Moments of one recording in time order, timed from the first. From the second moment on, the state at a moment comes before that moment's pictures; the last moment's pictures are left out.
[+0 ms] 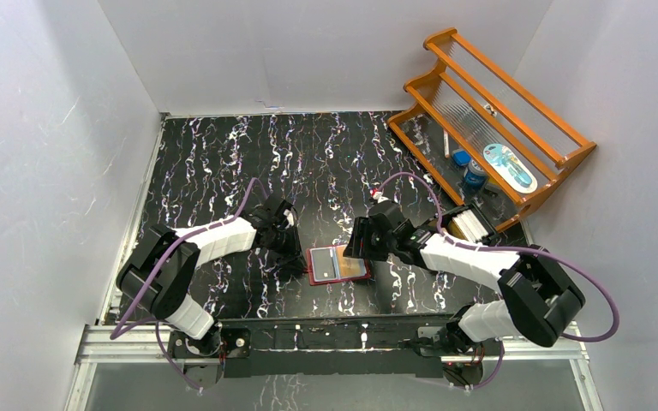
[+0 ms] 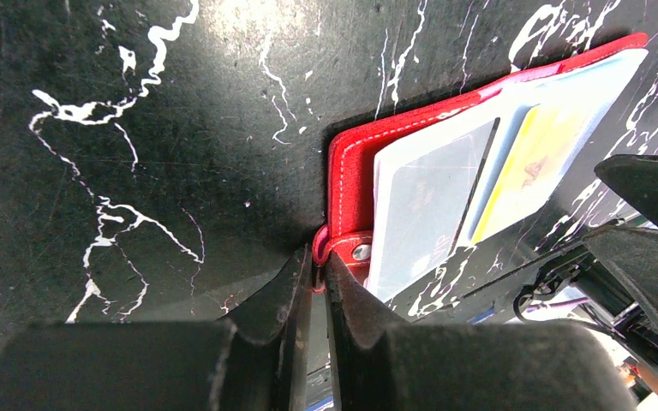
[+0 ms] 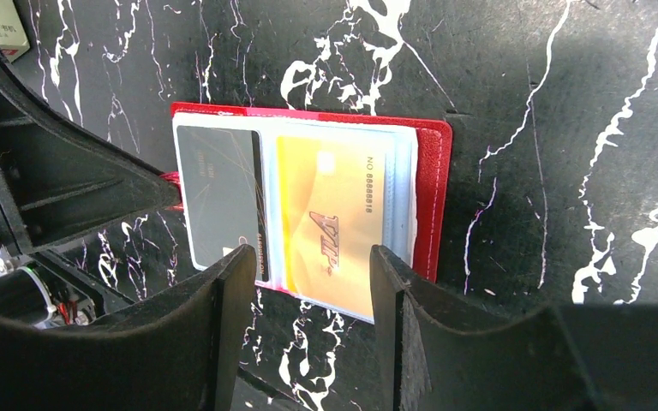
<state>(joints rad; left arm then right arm) -0.60 1.55 0.76 -0.39 0.32 -0.77 0.78 1.34 0.65 -0.15 -0.09 0.78</state>
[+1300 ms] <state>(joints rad) -0.60 1.56 0.76 -0.39 0.33 -0.77 0.78 1.45 0.59 0.20 -0.34 0.93</state>
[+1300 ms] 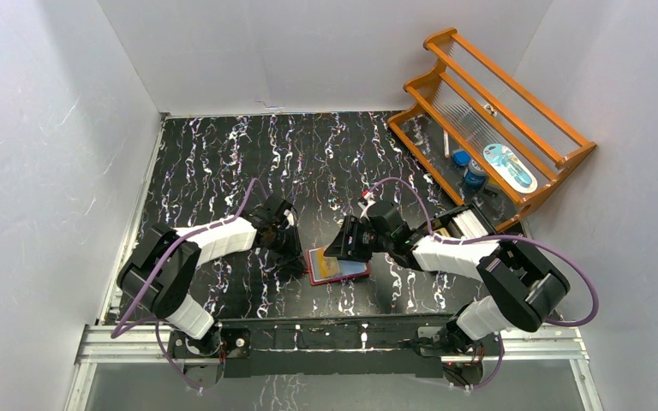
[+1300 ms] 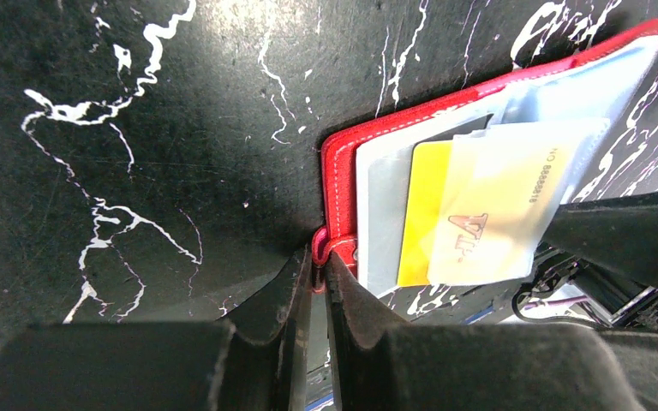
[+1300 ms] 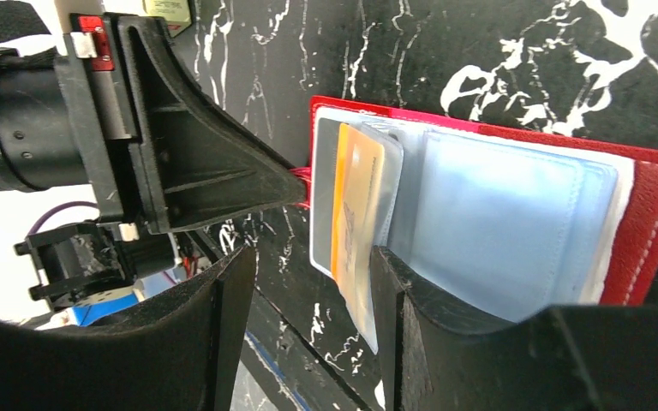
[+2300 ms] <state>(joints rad) -0.60 1.56 0.83 -0.46 0.32 -0.78 0.74 1.44 0.43 0.36 -0.36 1.02</state>
